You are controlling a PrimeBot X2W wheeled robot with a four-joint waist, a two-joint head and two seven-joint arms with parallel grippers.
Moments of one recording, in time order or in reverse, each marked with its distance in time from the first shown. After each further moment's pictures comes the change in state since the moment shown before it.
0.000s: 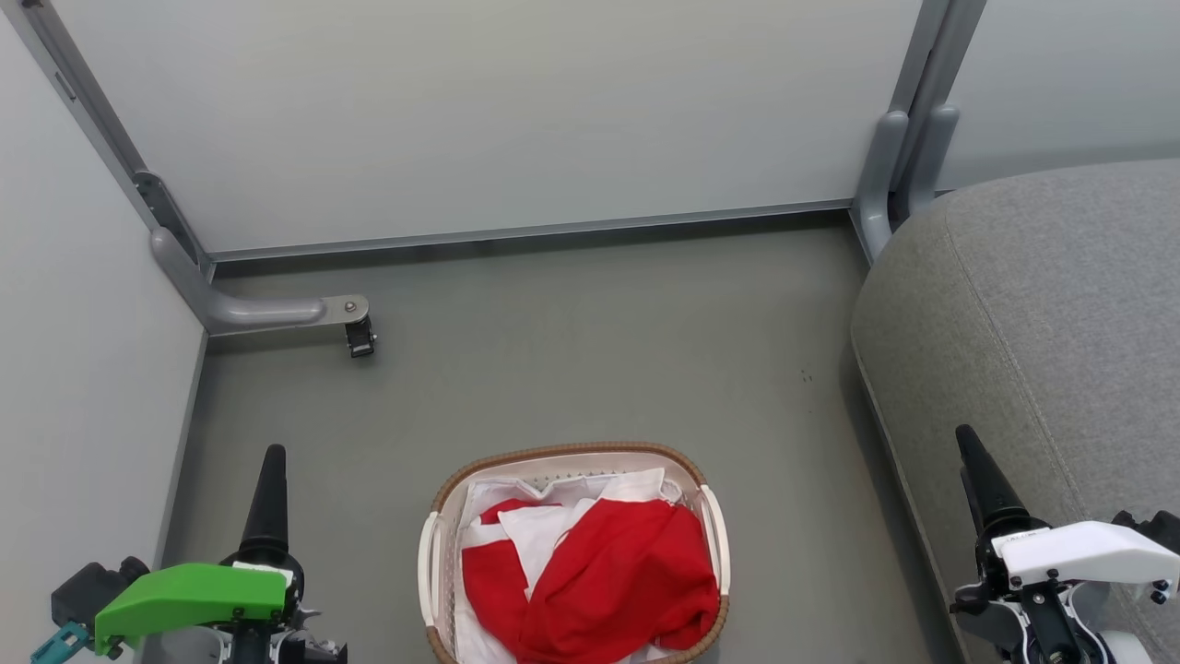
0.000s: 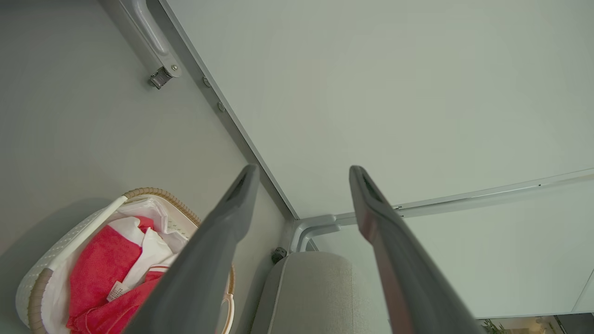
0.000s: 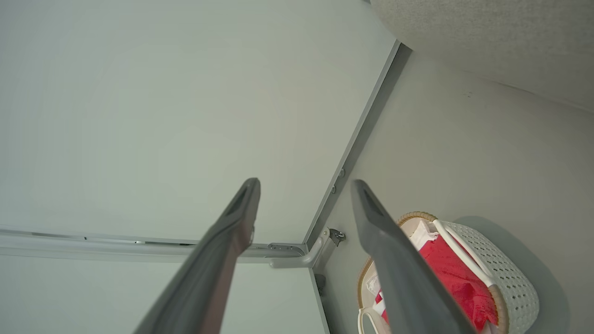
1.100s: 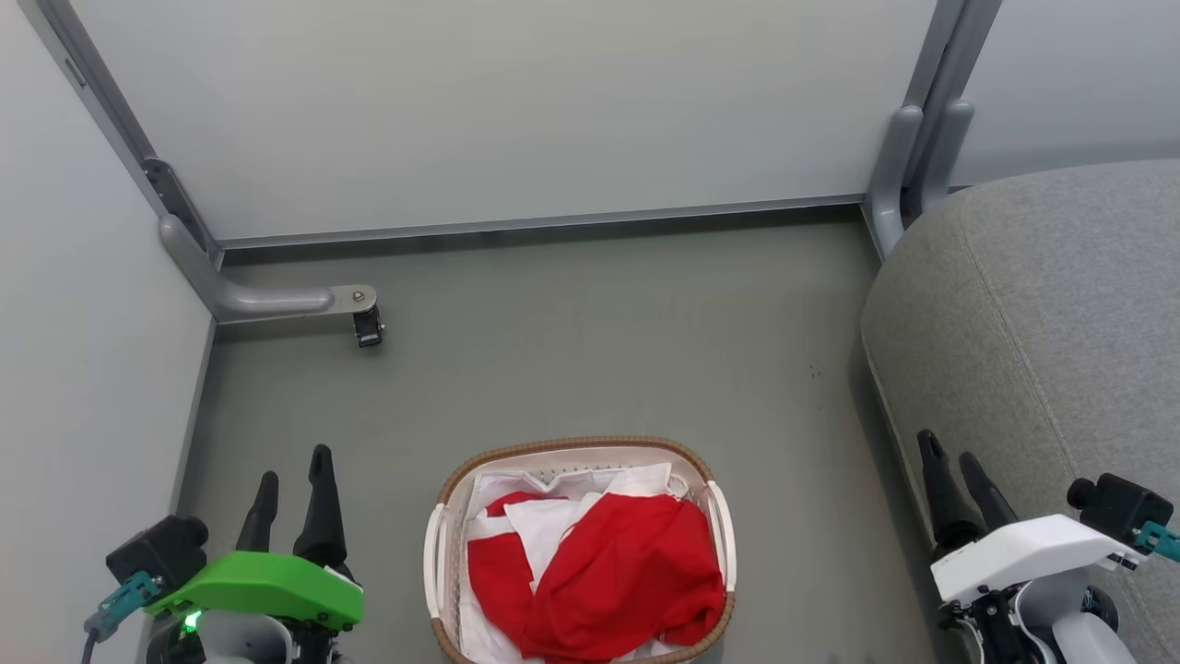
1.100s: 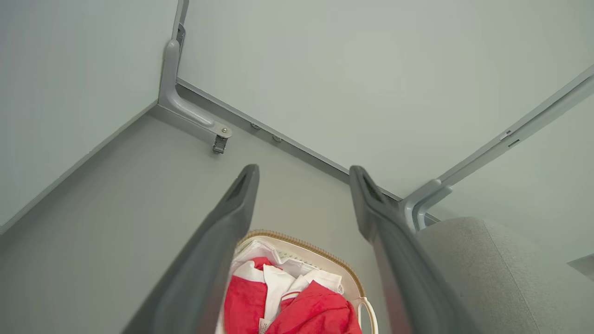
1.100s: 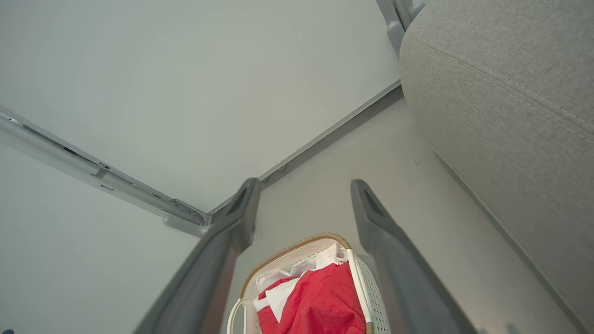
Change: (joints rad) left arm -0.008 0.033 -0.114 0.015 0.565 0.060 -0.119; right arm -0.019 -0.039 0.096 0.038 -0.531 0.000 -0.118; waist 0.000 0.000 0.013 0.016
